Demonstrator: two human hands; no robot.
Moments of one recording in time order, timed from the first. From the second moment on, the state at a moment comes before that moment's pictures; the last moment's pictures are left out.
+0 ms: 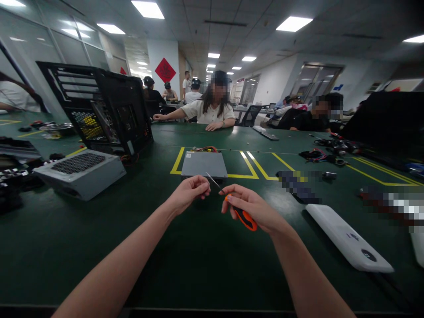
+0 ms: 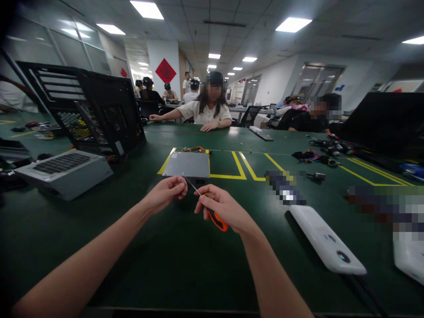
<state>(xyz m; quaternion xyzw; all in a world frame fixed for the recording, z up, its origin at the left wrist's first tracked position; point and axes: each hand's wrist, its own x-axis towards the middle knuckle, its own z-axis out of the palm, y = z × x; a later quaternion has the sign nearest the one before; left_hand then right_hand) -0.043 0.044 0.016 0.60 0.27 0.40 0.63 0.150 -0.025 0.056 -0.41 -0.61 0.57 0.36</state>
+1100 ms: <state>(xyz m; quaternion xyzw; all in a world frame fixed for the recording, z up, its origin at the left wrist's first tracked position) -0.050 0.052 0.018 0.43 0.24 0.53 0.69 0.106 -0.038 0.038 -0.43 -0.51 0.62 0.41</state>
